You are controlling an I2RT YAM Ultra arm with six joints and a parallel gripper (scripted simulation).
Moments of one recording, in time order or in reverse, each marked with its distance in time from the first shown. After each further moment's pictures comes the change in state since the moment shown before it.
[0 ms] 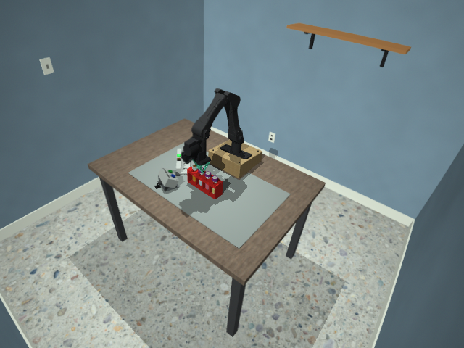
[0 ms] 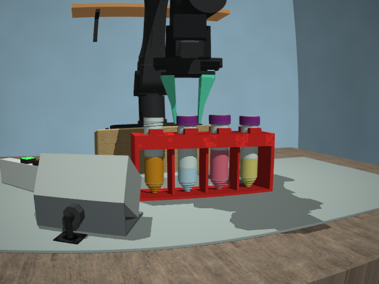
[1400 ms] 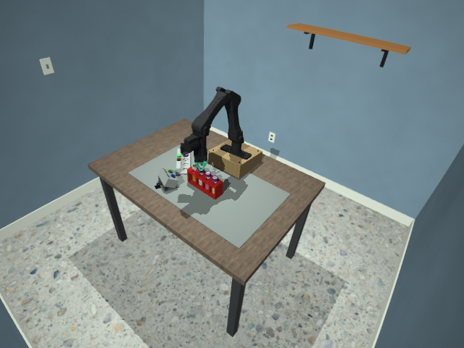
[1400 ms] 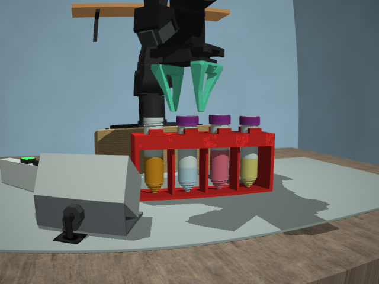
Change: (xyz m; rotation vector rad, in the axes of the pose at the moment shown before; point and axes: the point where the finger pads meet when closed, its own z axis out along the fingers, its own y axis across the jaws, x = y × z) arm 0.001 -0.001 -0.019 0.001 0.004 0.588
